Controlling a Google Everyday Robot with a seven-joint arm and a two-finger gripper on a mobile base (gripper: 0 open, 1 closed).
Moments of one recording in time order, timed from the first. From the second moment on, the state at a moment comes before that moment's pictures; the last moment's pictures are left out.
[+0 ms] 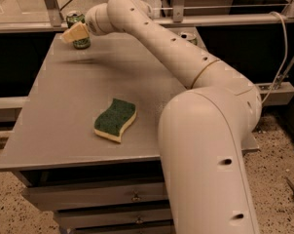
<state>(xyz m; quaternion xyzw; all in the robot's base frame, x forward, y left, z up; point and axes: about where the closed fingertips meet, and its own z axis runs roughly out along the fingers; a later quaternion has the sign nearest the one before) 0.867 0.199 0.919 -0.41 0.70 0.19 0.55</state>
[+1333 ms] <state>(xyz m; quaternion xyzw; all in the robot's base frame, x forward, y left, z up) 0.897 0.202 0.908 -0.37 0.71 0.21 0.57</state>
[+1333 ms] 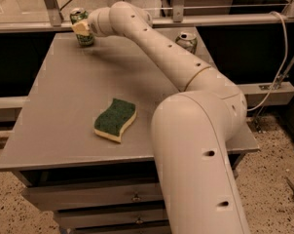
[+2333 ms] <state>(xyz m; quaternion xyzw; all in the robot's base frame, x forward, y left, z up) 0.787 0.091 0.951 -0.46 0.68 0.19 0.53</state>
